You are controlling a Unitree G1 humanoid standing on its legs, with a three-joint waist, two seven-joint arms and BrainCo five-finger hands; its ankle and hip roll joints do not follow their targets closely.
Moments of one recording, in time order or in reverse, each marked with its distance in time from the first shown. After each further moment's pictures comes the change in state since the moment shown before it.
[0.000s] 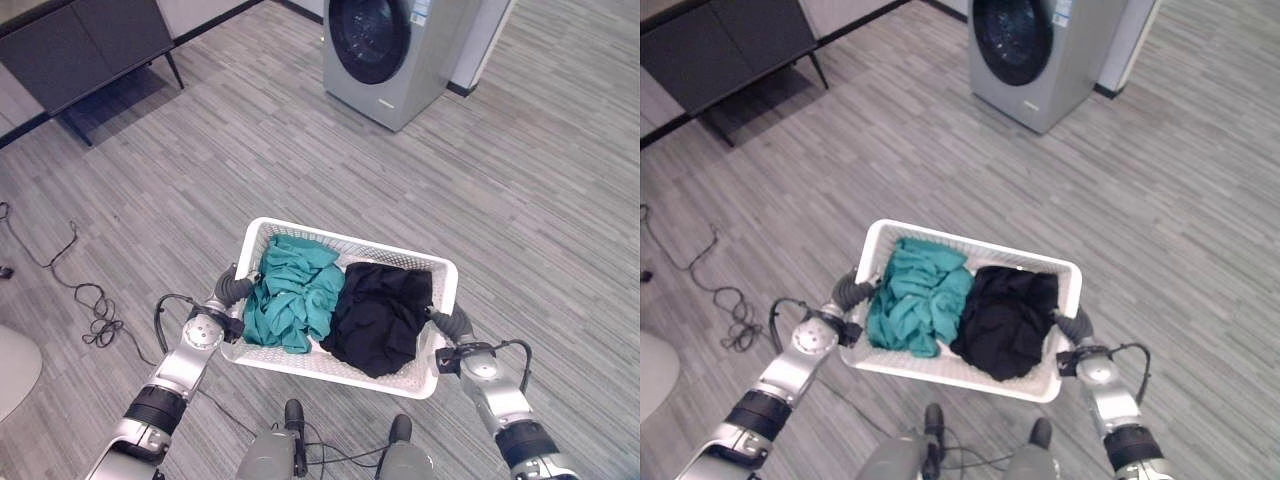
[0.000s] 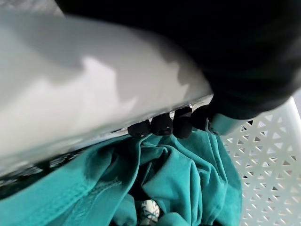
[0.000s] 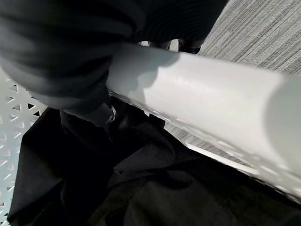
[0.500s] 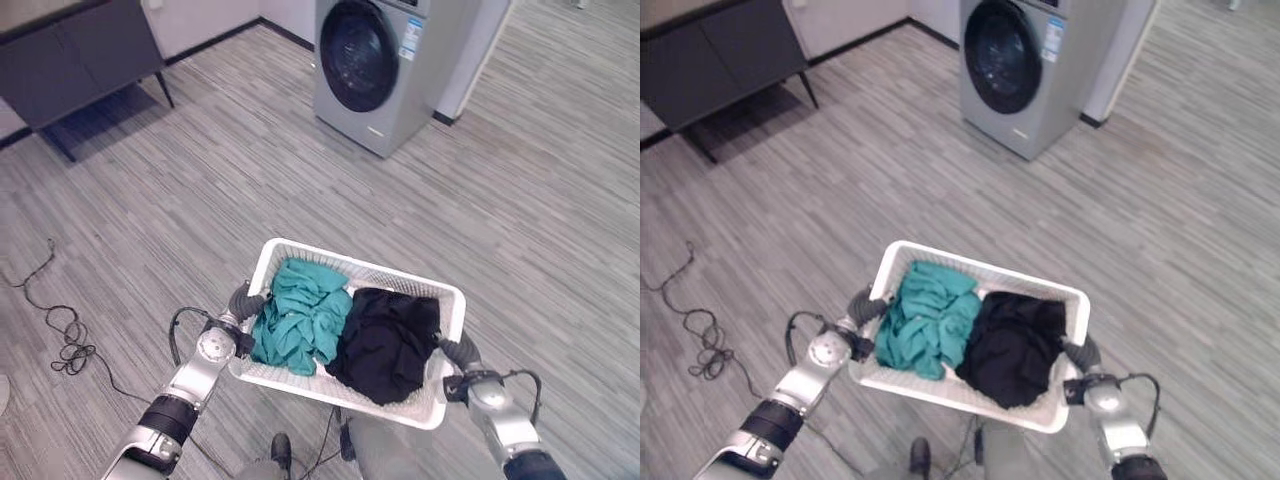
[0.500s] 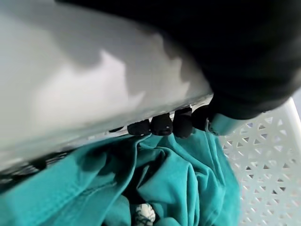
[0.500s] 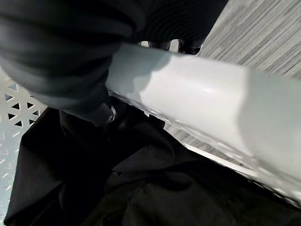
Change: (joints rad) left arm 0.032 -0.094 -0.051 0.063 0.054 0.011 -0.001; right arm 0.139 -0.009 -0.031 -0.003 0.000 -0.004 -0.001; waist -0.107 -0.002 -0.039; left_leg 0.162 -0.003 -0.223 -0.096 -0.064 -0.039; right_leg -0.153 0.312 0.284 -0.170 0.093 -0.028
